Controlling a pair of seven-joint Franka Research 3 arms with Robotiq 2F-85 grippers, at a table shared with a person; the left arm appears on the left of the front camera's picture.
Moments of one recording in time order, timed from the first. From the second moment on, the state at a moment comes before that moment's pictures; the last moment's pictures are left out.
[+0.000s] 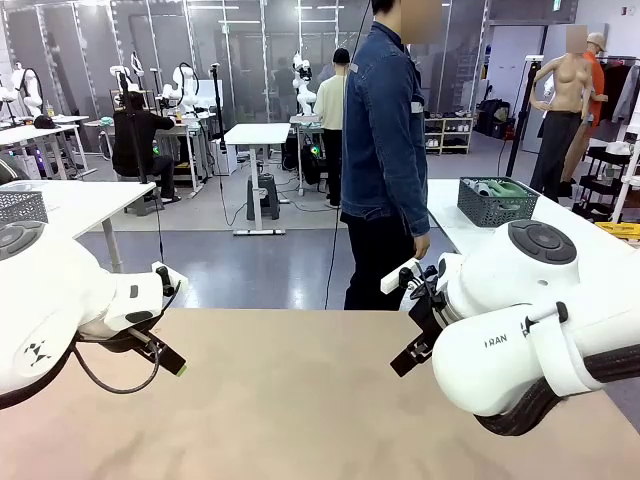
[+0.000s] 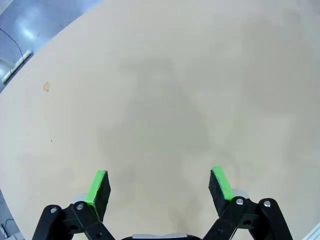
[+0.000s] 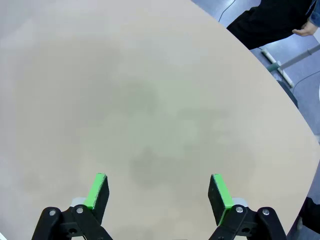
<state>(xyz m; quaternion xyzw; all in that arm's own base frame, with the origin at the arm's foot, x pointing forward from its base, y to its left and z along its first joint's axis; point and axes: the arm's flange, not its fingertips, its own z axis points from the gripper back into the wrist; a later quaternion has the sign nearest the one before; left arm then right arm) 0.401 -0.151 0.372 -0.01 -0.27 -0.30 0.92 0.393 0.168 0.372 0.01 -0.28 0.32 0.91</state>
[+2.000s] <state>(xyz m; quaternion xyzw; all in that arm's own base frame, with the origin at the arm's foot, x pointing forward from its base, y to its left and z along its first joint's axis) 0.224 0.049 0.797 -0.05 -0.32 -0.25 0.91 0.218 -0.094 0.727 0.05 -0.31 0.21 0.93</state>
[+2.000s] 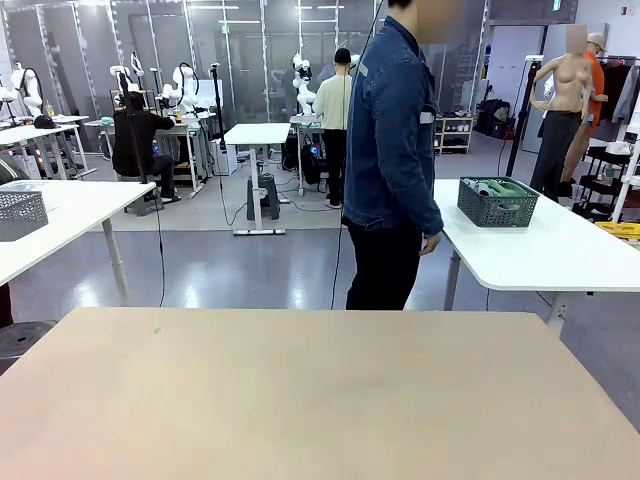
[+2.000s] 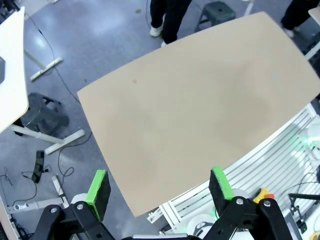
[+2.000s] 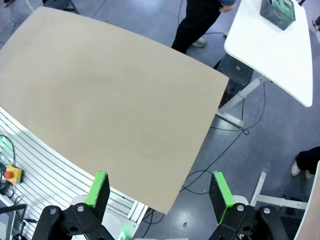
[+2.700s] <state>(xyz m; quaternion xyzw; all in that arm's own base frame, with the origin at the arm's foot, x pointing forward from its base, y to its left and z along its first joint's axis) 0.224 0.050 0.796 -0.05 -0.32 -0.24 0.91 0.219 -0.094 0.724 0.05 -0.30 0.20 0.93</state>
